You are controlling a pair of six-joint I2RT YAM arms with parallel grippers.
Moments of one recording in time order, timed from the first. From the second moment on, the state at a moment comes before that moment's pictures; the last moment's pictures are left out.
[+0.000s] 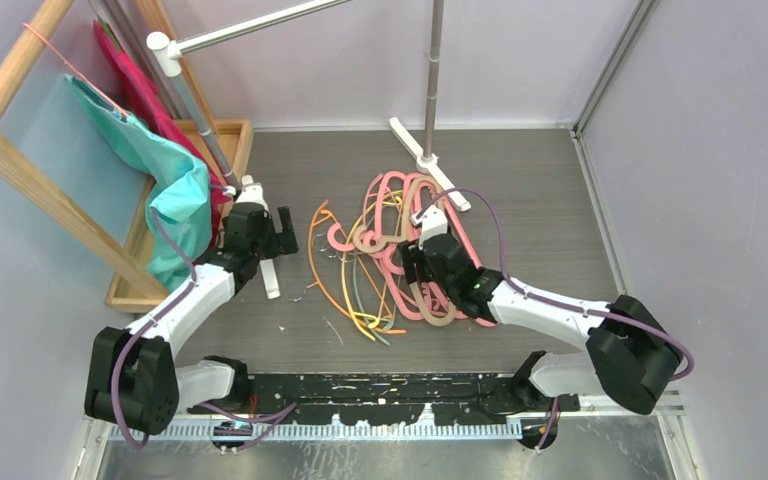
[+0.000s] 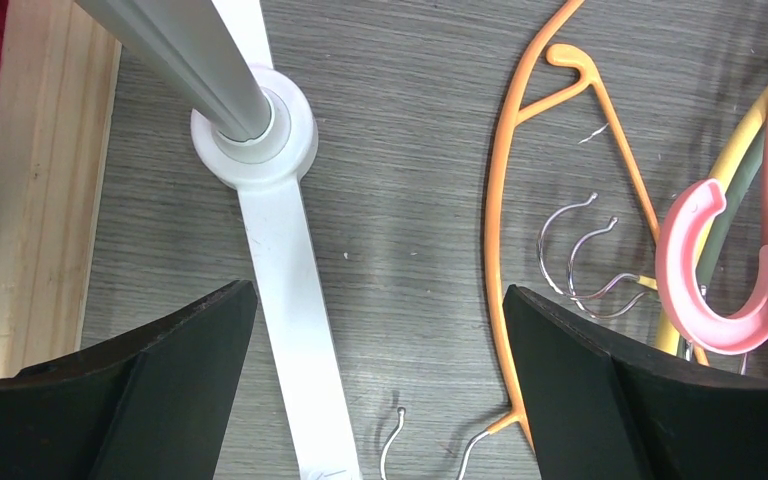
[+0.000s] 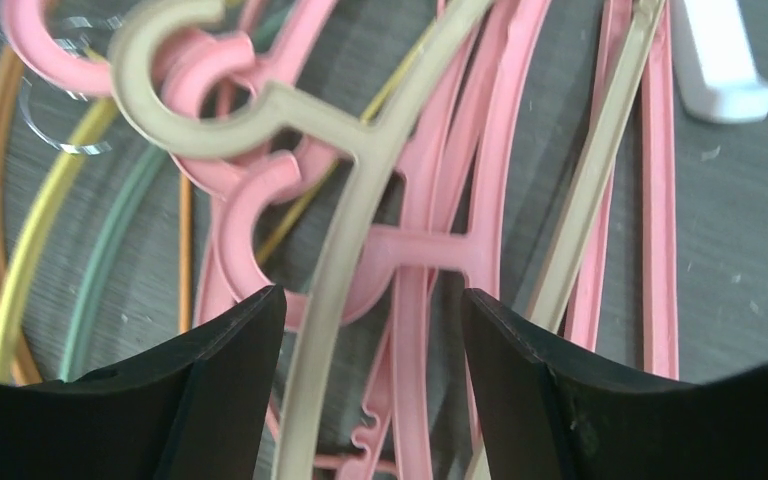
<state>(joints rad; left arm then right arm) -0.24 1.19 0.67 -0.15 -0.21 -0.33 0.80 1.27 0.63 0.14 0.34 0.19</state>
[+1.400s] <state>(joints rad) -0.24 1.22 0.67 -0.15 -0.24 -0.33 0.86 1.12 0.77 -0.13 0.18 0.35</state>
